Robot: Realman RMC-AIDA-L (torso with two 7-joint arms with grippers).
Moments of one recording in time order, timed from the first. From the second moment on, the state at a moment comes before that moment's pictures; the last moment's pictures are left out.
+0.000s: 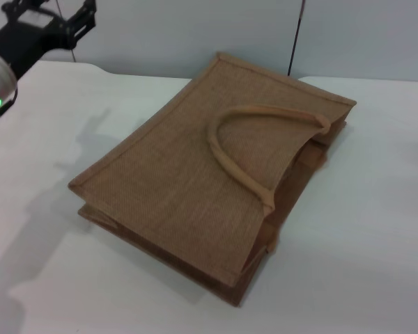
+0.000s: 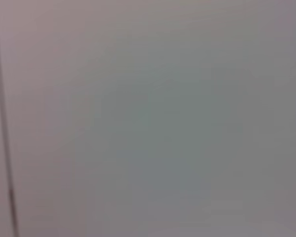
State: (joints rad) left arm -0.31 -2.04 1.33 0.95 -2.39 -0.62 2.31; right arm 0.48 2.01 2.14 -0.05 -0.42 1.24 -2.73
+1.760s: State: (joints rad) left arm -0.25 -2.05 1.40 0.64 -2.71 -0.89 2.70; right arm 0.43 2.02 2.14 -0.13 -0.43 1.29 -2.89
